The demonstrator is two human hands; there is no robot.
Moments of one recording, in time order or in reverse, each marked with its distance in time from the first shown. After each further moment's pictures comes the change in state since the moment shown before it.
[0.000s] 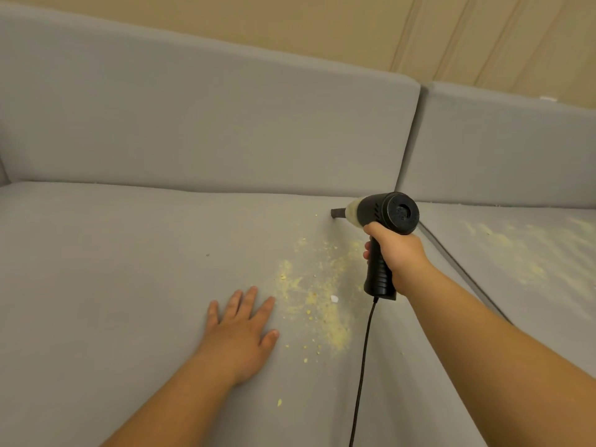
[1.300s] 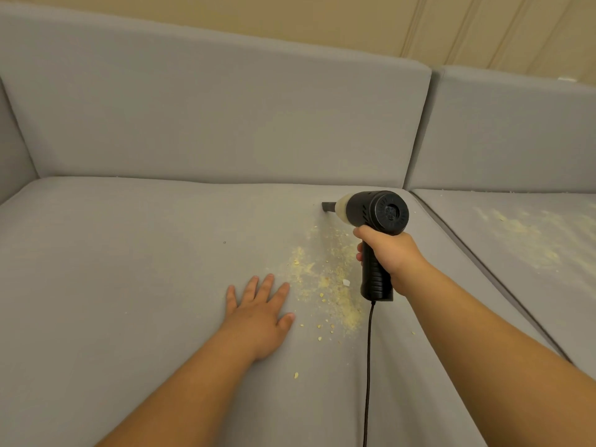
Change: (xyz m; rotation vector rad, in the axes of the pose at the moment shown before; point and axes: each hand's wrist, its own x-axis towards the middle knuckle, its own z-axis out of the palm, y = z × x) left_hand -0.004 -0.001 0.002 -0.008 -0.027 0.007; right_hand -0.033 0.018 0.015 -0.105 -0.138 -0.018
